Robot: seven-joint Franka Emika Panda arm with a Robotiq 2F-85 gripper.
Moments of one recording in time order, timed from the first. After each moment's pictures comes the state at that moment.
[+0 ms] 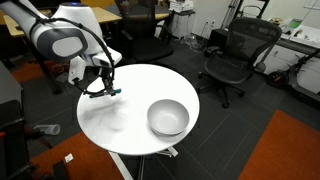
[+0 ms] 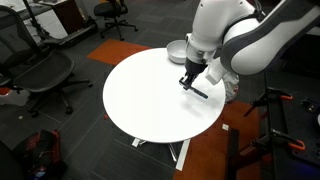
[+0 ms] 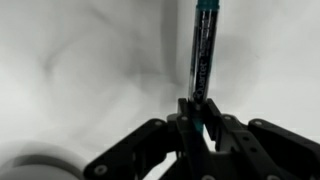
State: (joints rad) arm 0.17 0.38 -0.14 -2.37 -0.04 2.88 0.40
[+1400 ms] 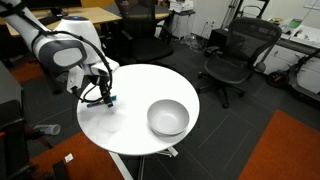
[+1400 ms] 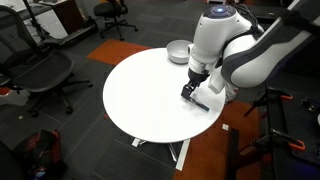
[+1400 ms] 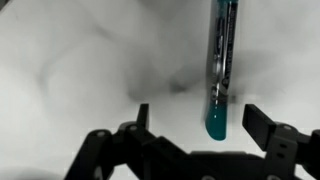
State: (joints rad) arm 0.25 0.45 -0.20 -2.39 -0.04 2.91 0.40
